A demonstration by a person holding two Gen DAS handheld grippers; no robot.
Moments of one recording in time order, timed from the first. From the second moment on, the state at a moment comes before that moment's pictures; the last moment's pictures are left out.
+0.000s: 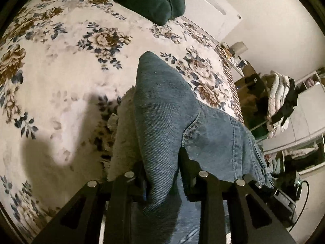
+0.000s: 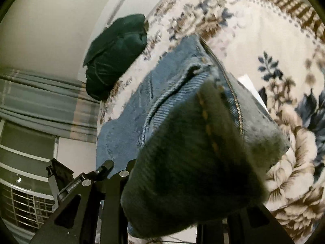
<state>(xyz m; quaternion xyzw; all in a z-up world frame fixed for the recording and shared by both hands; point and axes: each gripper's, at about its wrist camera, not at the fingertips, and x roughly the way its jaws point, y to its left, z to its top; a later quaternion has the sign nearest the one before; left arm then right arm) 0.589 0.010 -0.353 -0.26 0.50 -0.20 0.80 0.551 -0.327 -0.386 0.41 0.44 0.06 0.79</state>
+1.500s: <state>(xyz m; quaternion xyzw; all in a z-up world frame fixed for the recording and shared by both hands) 0.329 -0.008 -0.111 -0.04 0.40 -0.06 0.91 0.284 -0.208 -0.076 0.00 0.38 -0.14 0.91</state>
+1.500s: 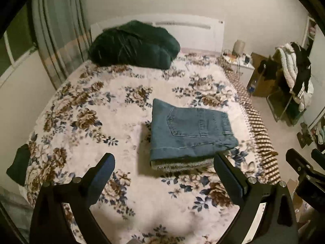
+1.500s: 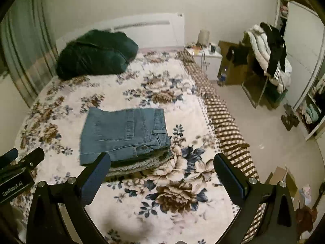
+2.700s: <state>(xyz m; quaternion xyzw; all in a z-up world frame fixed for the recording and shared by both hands) 0.128 0.022 0.001 -0.05 0.32 -0.04 0.94 0.031 -0.145 0.084 -0.02 0.29 -0.10 0.95</state>
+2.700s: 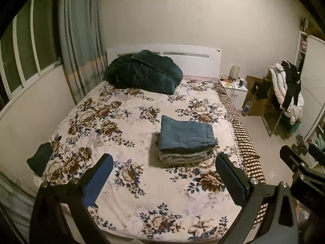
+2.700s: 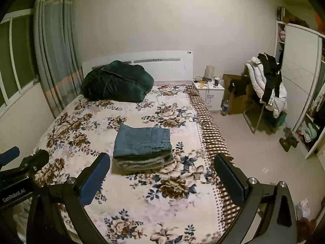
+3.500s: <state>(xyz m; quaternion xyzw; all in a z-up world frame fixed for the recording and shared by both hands) 0.117 0.025 0.014 -0.04 0.31 -0.05 0.95 0.025 -0.133 0.106 -0.02 0.28 -0.09 0.96</state>
